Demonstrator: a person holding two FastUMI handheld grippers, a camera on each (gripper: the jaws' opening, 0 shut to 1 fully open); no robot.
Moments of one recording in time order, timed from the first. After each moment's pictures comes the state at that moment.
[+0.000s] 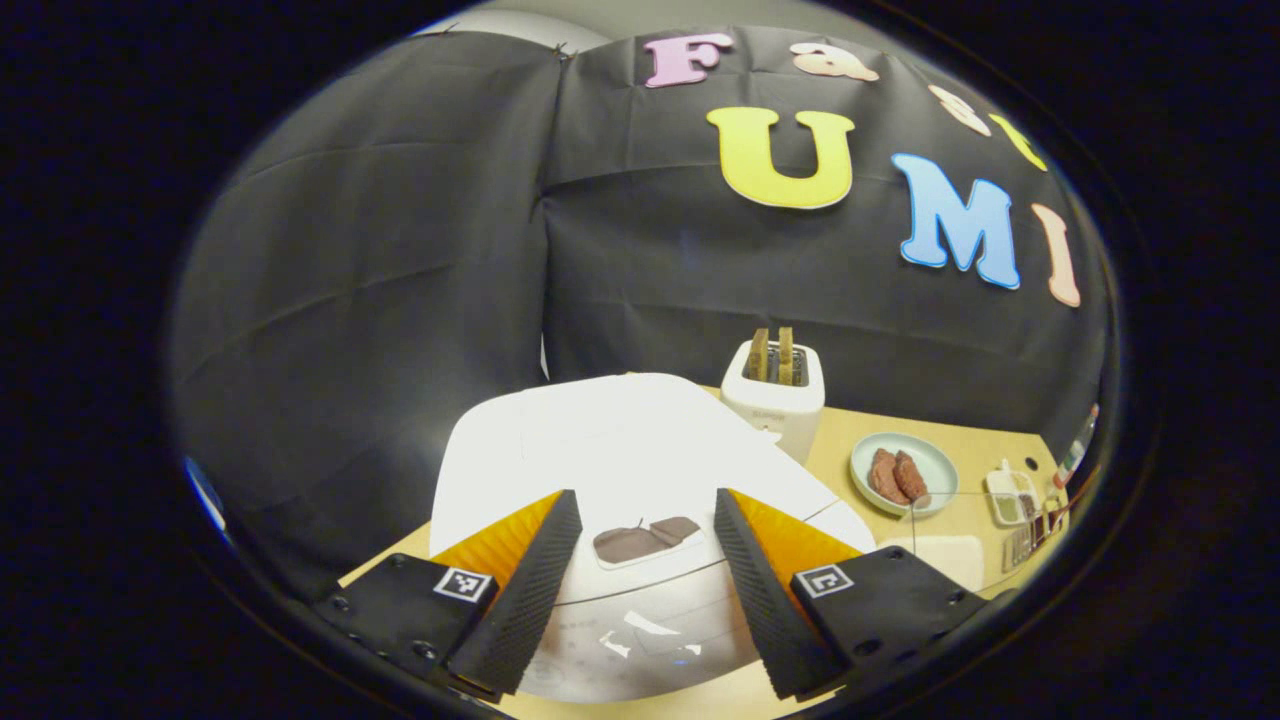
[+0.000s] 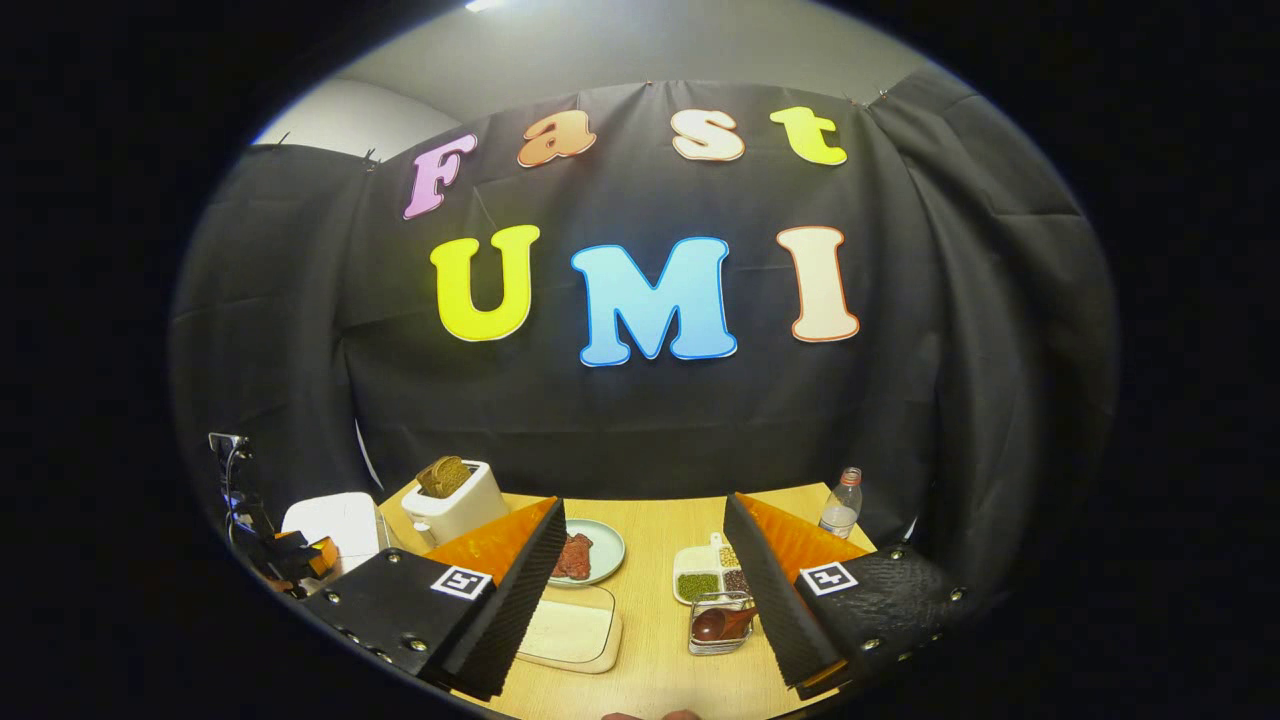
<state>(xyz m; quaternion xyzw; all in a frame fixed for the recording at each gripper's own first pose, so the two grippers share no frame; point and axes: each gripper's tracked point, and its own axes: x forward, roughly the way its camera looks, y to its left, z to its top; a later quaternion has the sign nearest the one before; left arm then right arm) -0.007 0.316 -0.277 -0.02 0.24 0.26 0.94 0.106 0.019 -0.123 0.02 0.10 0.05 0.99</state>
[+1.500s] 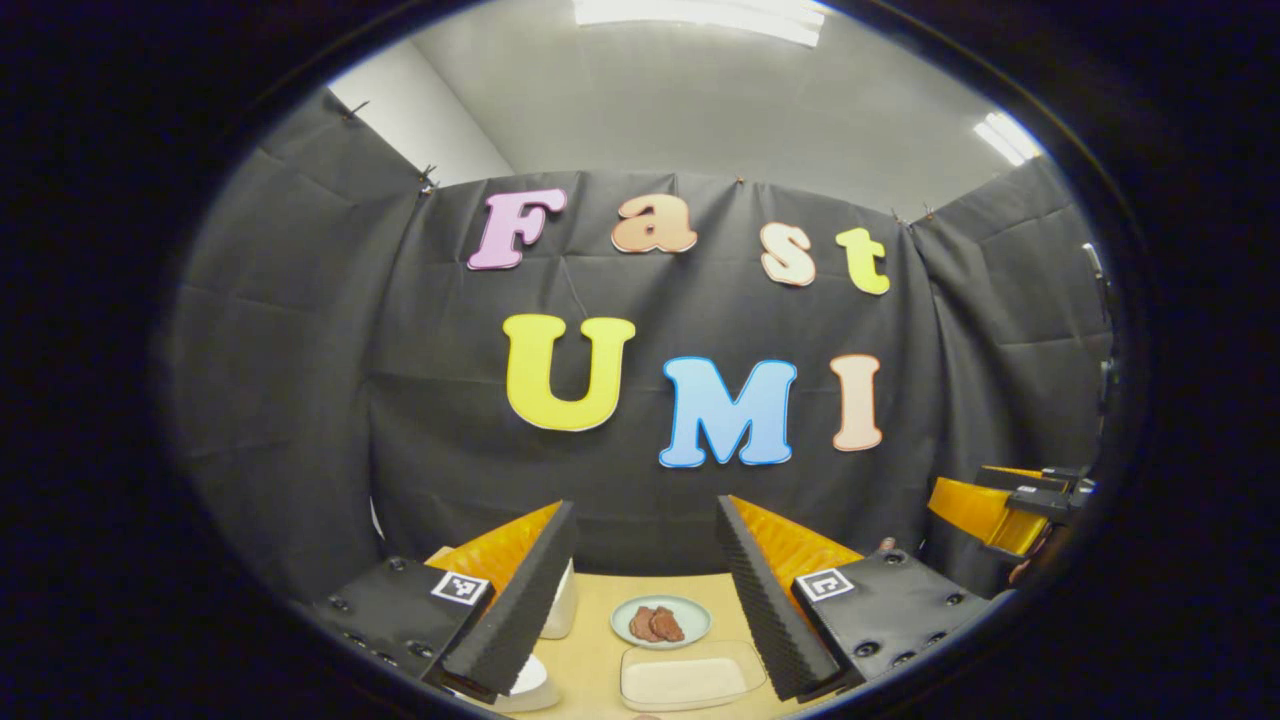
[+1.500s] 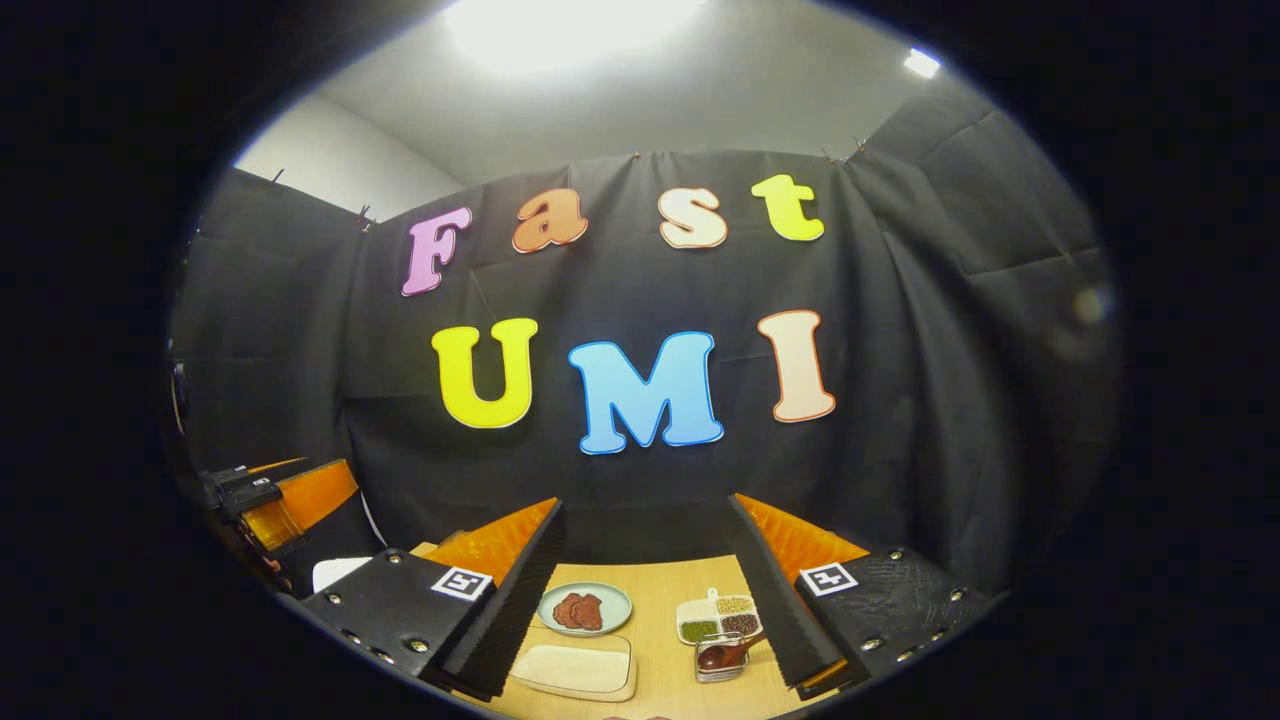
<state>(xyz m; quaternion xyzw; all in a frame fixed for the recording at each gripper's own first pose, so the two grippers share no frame) 0.024 0.063 0.028 0.01 0.02 0.01 1.00 0.067 0.024 -0.010 0.03 0.00 0.02 1.00</state>
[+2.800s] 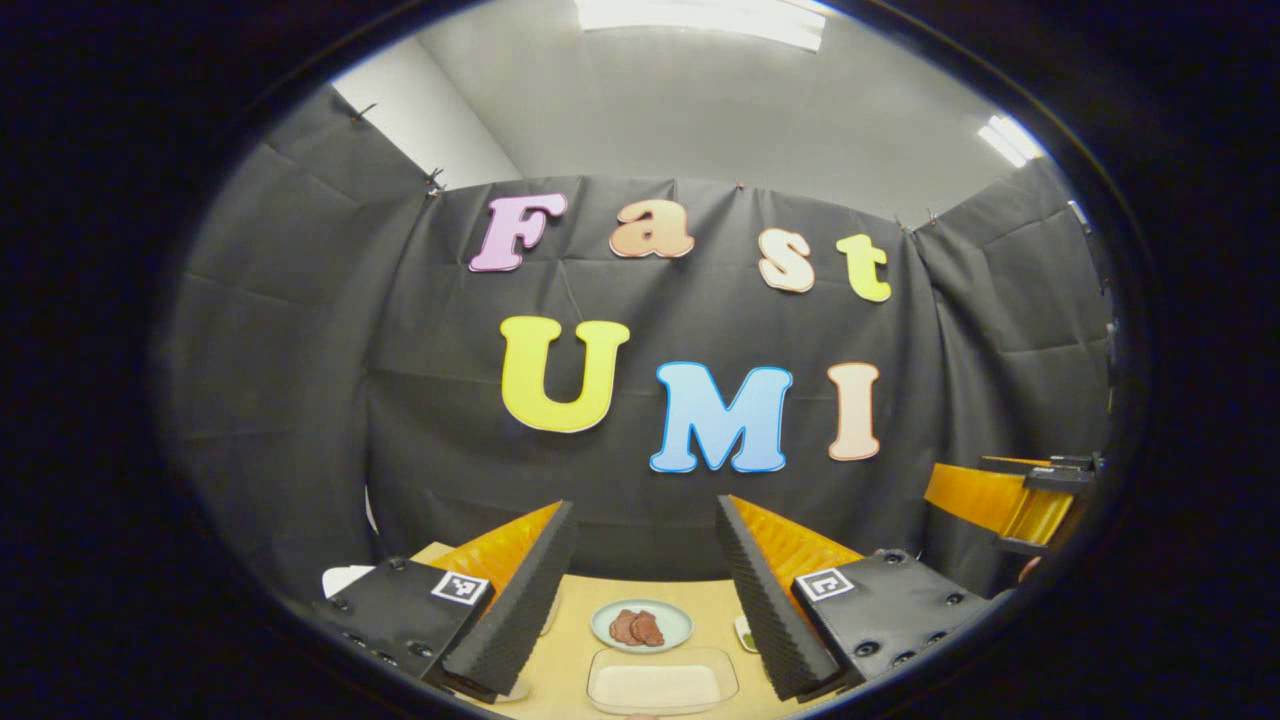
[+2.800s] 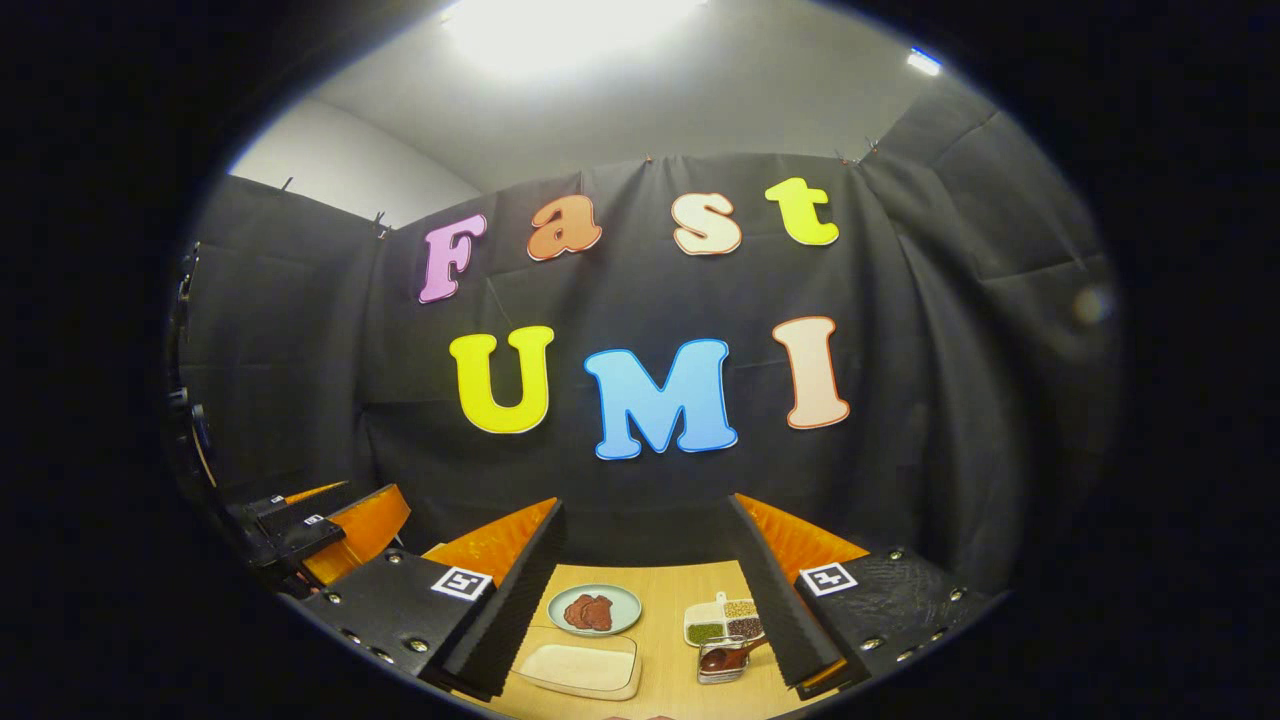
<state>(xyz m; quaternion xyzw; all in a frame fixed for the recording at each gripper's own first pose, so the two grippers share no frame) 0.028 0.018 0.026 0.00 0.00 0.03 1.00 0.061 0.010 0.012 0.03 0.00 0.06 1.00</state>
